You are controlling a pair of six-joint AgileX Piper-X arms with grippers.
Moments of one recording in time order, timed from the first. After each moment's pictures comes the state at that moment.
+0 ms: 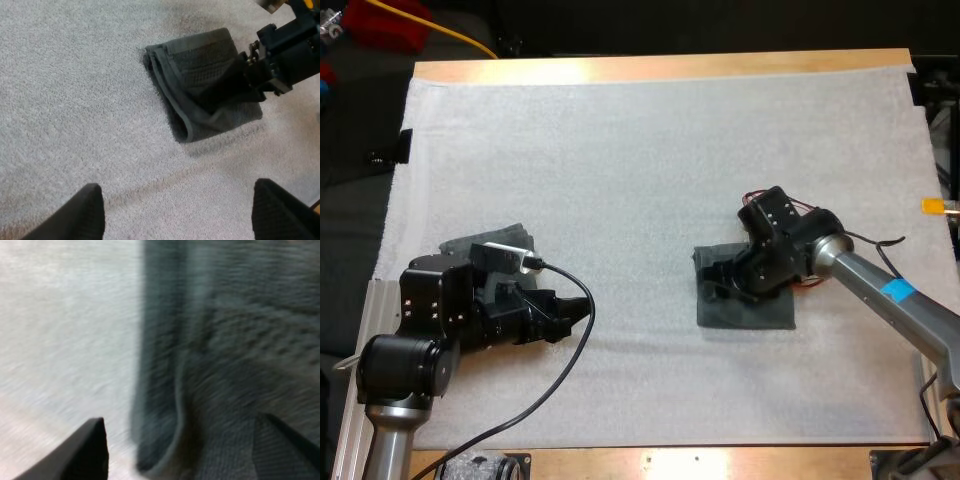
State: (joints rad) left arm -0.08 0.77 -0.81 1.03 0.64 -1.88; right arm 0.55 1.65 -1.04 0.80 -0.41 -1.41
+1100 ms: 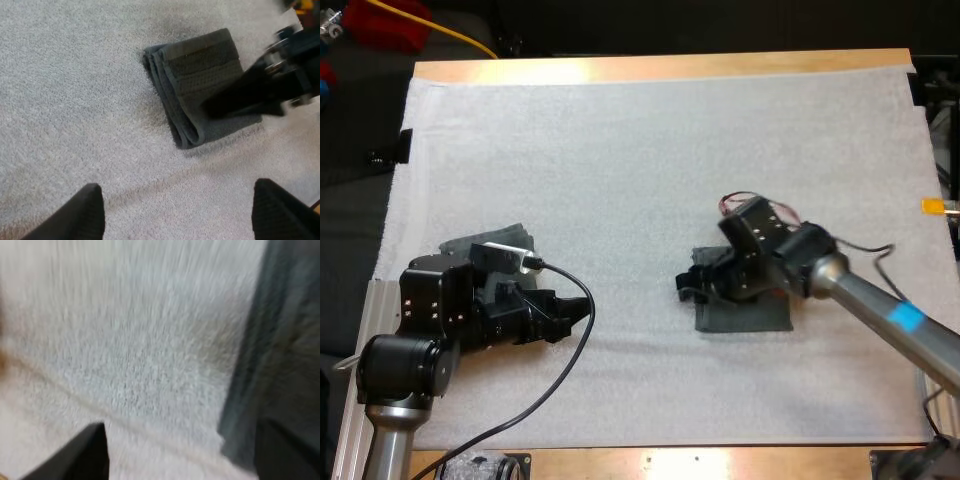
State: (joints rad) left arm -0.08 0.77 -0.81 1.03 0.65 -1.88; right arm 0.66 1.52 -1.04 0.76 -0.32 -1.29
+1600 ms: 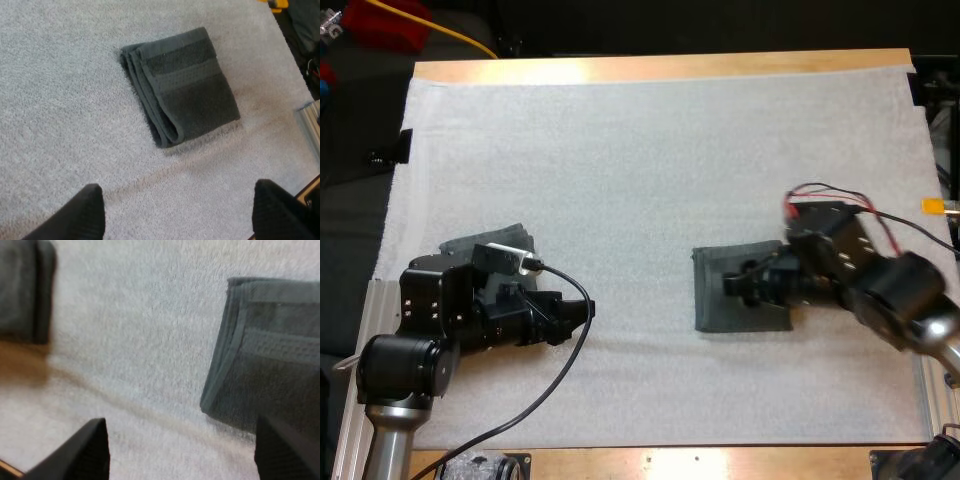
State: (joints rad) left arm -0.08 0.77 -0.81 1.03 0.70 -1.88; right arm 0.66 1.10 -1.04 0.95 -0.16 -1.33
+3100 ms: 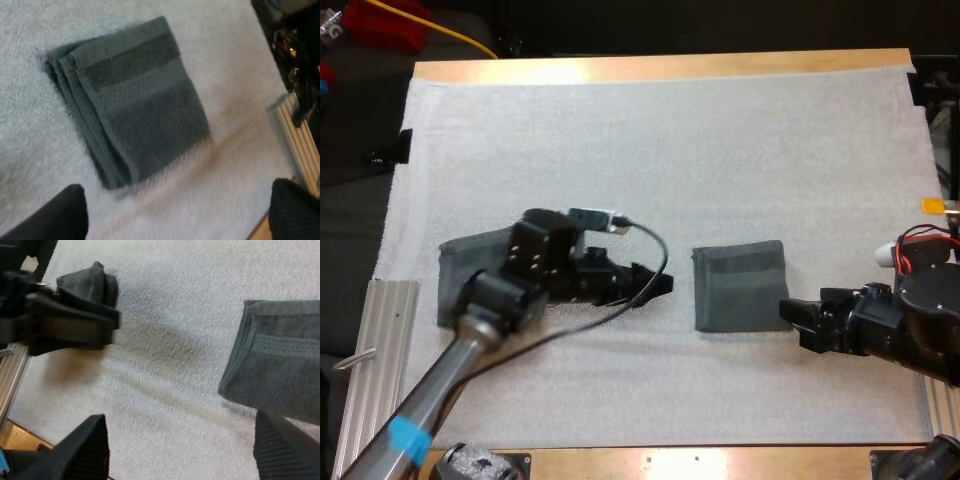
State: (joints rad) left arm -0.41 1.18 -0.81 0.57 0.65 -2.20; right arm 0.66 0.75 -1.04 1.08 -0.15 -1.34
